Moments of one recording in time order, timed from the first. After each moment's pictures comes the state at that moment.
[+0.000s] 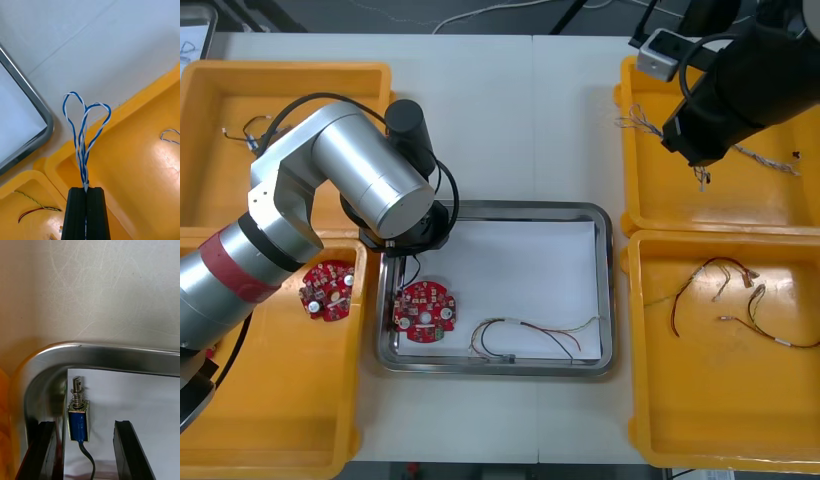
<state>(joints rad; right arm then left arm) -0.83 -0.57 0.02 -1.78 -0.76 1.92 1.99 -0.73 0.53 -0.60 -1.68 0.52 1.62 -0.65</state>
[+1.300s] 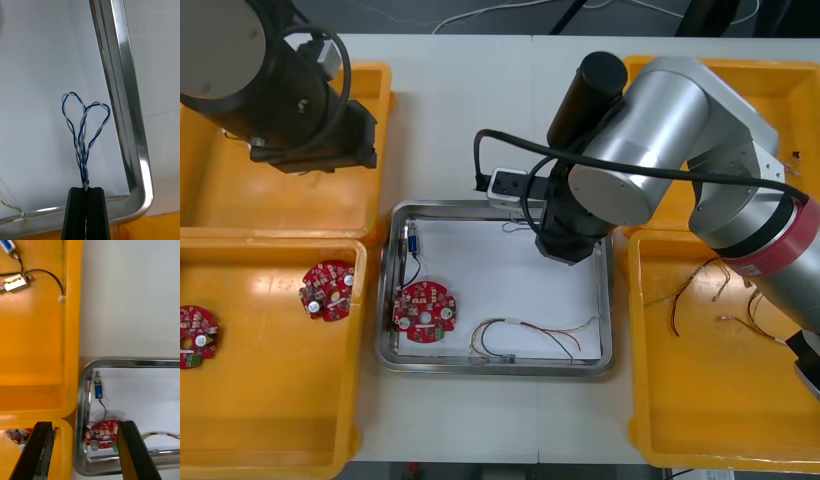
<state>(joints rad) -0.83 -0.51 0.62 -1.86 -0.67 1.69 1.88 -0.78 0.65 -0.14 -1.91 0.77 1.91 -0.88</state>
